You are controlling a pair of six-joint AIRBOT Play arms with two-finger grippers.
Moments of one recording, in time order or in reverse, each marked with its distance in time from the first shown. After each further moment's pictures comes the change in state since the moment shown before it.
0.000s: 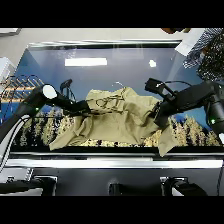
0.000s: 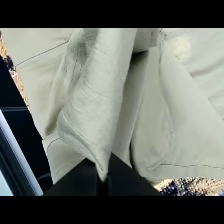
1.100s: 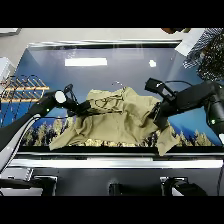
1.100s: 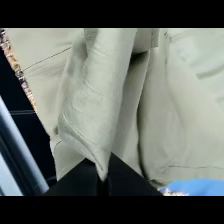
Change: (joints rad) left arm -0.005 -0.103 -0.006 0.058 0.173 -0.164; right arm 0.000 0.003 0.000 0.020 -0.029 0.016
